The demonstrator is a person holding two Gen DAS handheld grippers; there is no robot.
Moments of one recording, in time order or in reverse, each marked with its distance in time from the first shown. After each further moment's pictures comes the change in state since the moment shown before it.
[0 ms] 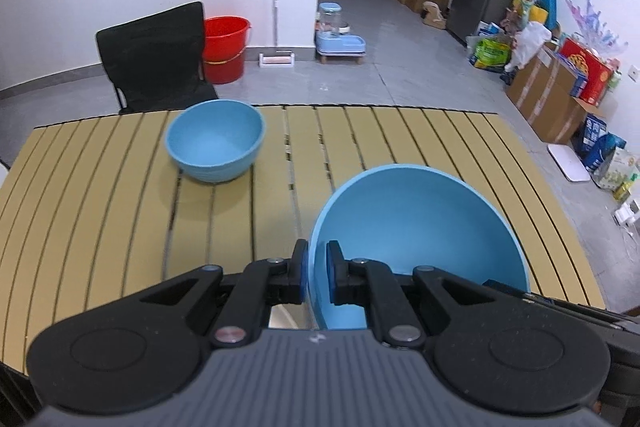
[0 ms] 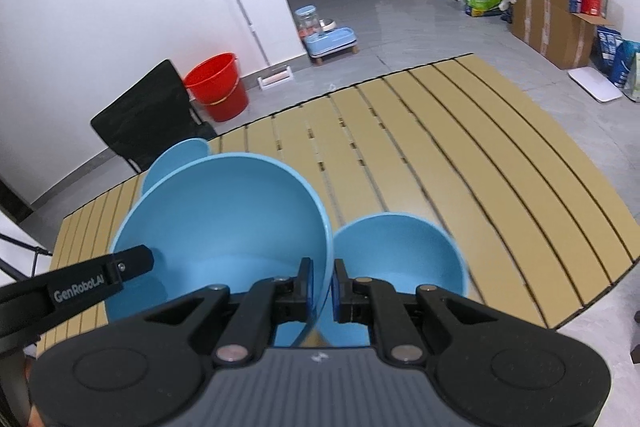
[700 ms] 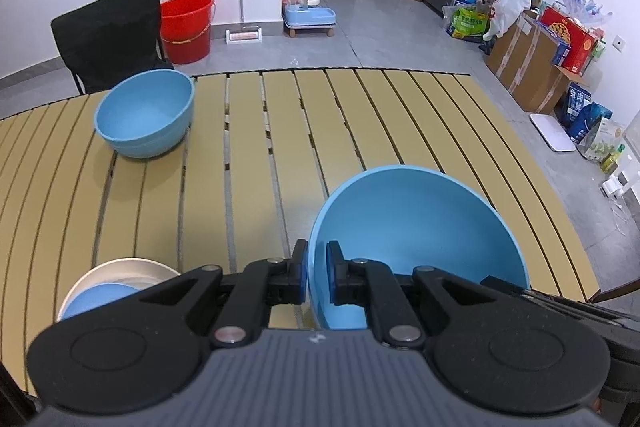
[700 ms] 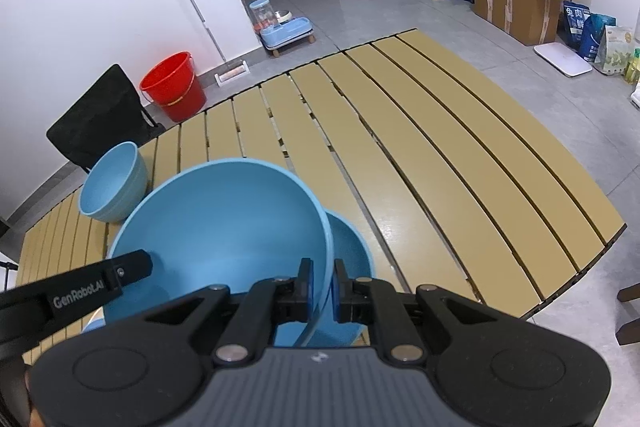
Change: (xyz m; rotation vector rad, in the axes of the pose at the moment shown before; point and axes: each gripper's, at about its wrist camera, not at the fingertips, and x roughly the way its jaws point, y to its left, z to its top) left arm 0.056 -0.053 -0.016 0.041 0.073 -0.055; right arm 0.028 -0.073 -0.006 0.067 0.029 -0.076
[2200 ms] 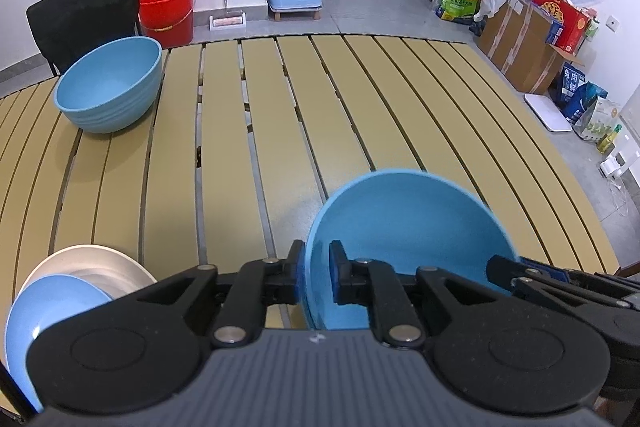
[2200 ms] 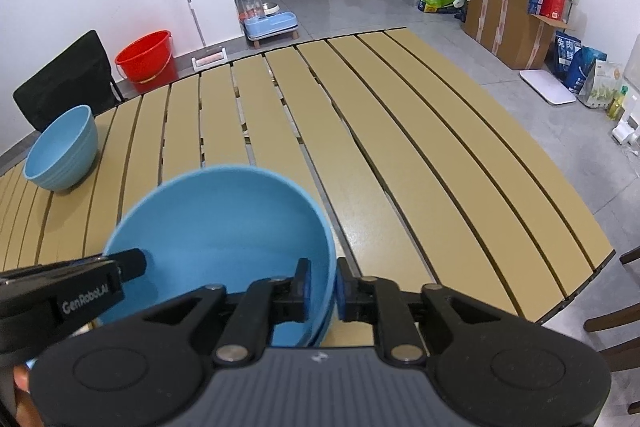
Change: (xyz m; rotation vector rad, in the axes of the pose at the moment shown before) left arm 0.051 -0.008 -0.025 0.032 0.020 -0.026; right arm 0.048 0.009 -0.024 -0.107 -0.016 -0.118
